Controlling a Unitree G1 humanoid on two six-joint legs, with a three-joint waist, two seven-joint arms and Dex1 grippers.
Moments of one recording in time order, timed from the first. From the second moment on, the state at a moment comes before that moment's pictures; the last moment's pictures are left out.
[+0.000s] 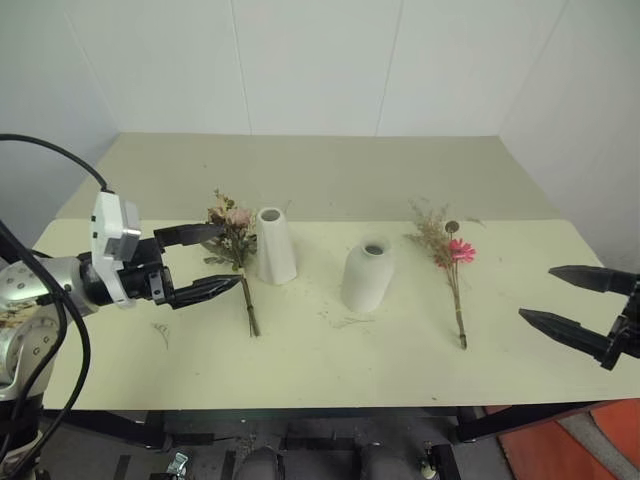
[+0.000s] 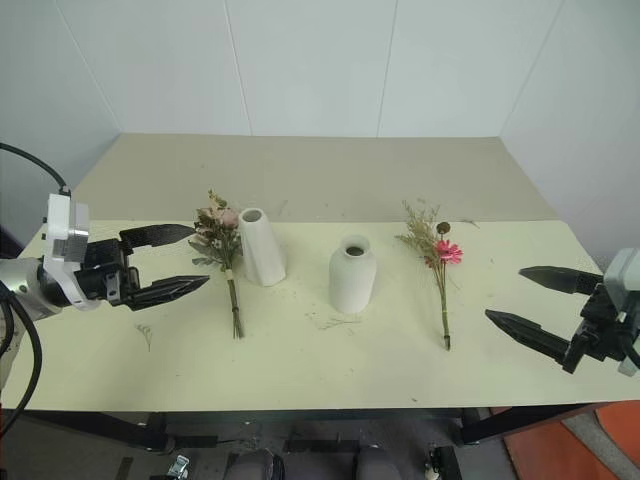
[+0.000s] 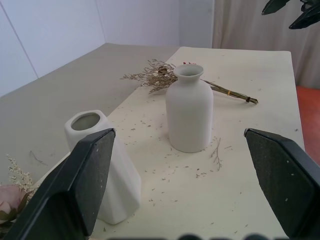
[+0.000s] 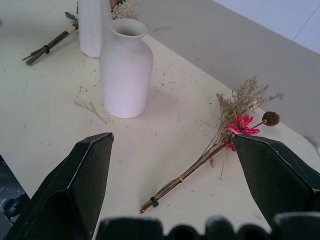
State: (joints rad) left arm -0.28 0.90 0.33 -0.29 -0.75 0.50 -1.10; right arm 0.21 -0.95 -0.80 -0.47 0.69 0.58 1.08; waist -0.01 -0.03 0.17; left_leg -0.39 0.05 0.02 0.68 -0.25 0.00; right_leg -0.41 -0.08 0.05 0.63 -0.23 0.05
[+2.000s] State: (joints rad) left arm -0.79 0.64 0.01 0.18 -0.11 1.25 -0.21; right arm -0.08 -1.00 -0.57 -0.42 0.73 0.50 1.15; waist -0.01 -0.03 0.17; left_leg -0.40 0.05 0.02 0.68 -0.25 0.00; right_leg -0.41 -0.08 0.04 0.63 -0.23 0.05
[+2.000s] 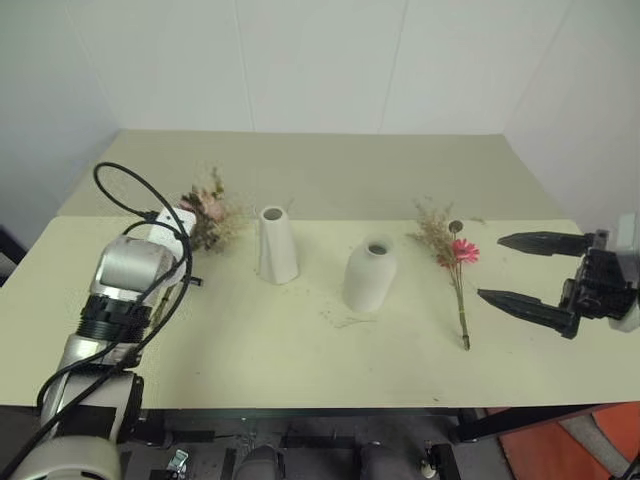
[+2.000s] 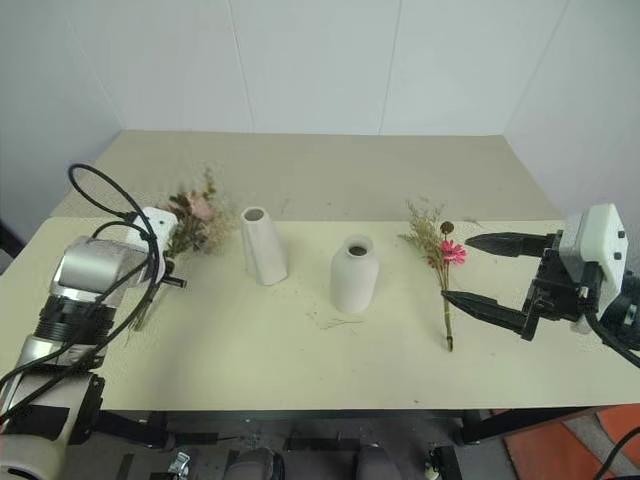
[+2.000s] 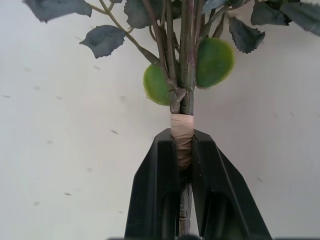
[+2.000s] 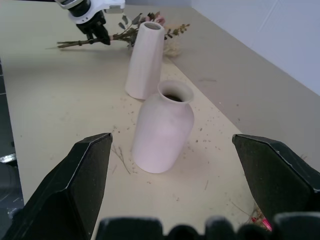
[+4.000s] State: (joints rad) left arm -0.97 0.40 0.15 0.19 -0.47 0.52 -0.64; right arm -0.08 -1.00 -0.54 -0.38 0.73 0.51 1.09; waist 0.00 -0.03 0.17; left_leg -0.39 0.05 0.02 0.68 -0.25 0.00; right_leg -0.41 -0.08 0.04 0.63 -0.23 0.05
